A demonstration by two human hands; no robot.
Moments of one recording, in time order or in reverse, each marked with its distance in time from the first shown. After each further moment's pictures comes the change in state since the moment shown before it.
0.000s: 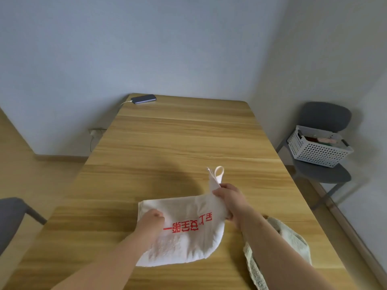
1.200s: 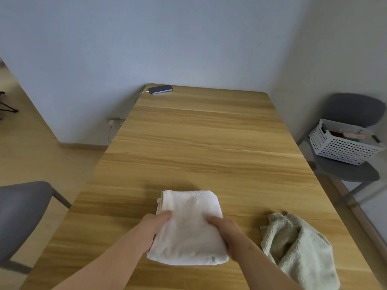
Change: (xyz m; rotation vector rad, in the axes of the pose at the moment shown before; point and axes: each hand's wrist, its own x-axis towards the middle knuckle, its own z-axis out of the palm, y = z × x) left_hand -0.026 -0.014 -0.038 -0.307 -0.135 -0.336; right_hand -0.001 0.085 0.037 -0.056 -0.116 0.337
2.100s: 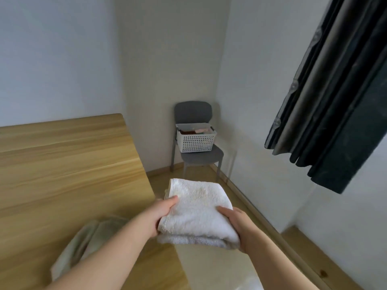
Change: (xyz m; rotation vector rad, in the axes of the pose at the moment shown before) left_hand -0.167 0.002 0.459 0.258 -0.496 0.356; right_hand -0.174 0.113 -0.450 0.364 0.411 -0.305
